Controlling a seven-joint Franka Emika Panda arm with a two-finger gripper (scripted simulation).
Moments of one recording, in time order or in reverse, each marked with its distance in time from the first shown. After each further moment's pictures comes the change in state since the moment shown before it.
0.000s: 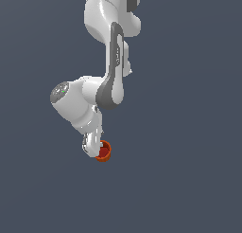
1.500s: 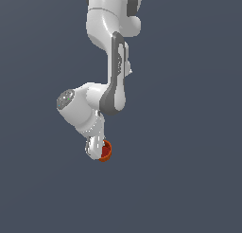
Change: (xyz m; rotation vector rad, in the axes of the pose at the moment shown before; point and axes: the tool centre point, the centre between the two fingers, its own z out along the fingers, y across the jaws) arm 0.003 0.001 0.029 0.004 -0.002 0.028
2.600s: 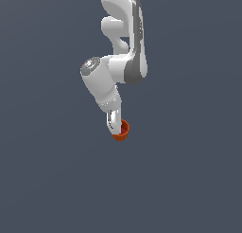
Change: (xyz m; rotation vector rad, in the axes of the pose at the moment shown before) arm -0.097 0.067 -0.043 -0.003 -0.002 -0.003
